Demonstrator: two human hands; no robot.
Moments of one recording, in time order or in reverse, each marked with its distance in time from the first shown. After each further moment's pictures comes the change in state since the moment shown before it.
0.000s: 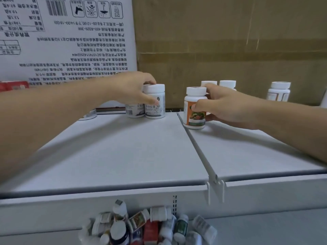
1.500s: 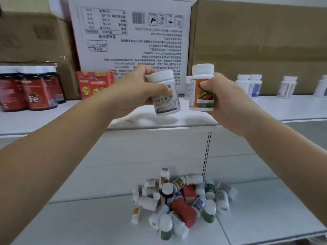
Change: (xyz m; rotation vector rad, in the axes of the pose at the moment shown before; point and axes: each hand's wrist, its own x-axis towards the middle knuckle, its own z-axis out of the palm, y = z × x) left_hand -0.239 -0.099 -0.039 -1.302 0.075 -0.065; right_hand -0.097 -0.144 0.208 0.598 0.222 -0.097
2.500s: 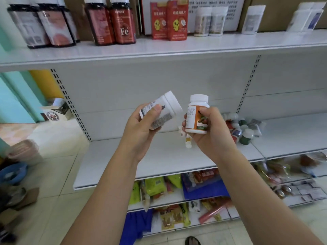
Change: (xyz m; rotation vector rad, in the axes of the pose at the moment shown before) left_hand -0.257 -0.171 -0.147 -0.605 0.183 -0.203; right_hand -0.166 0.152 0.269 0.542 0.210 0.311
